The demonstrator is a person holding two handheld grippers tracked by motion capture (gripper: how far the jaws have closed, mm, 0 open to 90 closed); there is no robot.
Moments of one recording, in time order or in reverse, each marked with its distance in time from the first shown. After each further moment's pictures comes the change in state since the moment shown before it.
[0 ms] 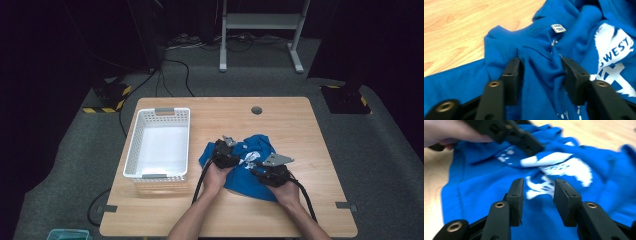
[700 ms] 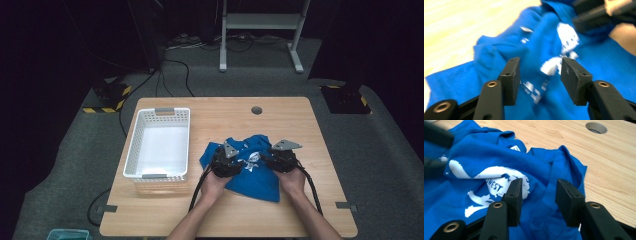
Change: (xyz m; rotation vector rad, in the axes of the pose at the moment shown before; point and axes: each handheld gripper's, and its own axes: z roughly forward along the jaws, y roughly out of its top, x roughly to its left) left arm -0.021 -0.012 -0.042 -0.114 -0.032 0.073; right arm -0.048 0.011 -0.002 0.008 -0.161 0.107
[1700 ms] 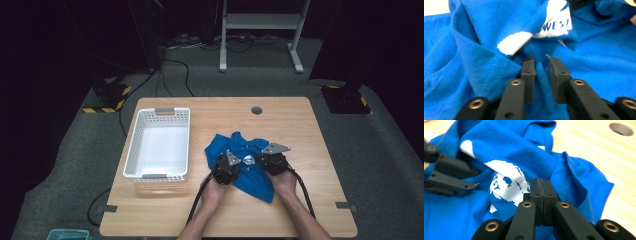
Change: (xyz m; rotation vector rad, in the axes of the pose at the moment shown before) left arm -0.011 -0.027 0.013 0.090 -0.043 0.048; right arm 0.023 0.002 0.016 0.013 0.031 -0.042
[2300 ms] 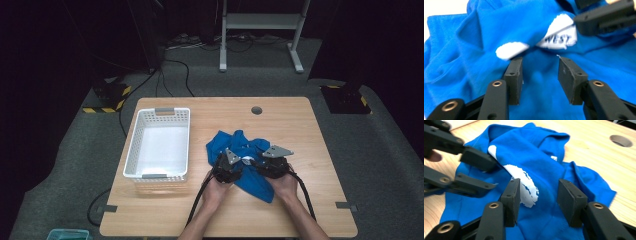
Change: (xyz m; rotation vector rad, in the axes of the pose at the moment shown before) left arm -0.001 0.009 0.004 -0.020 0.062 -0.039; right arm 0.012 0.001 -0.012 -0.045 0.030 -0.027
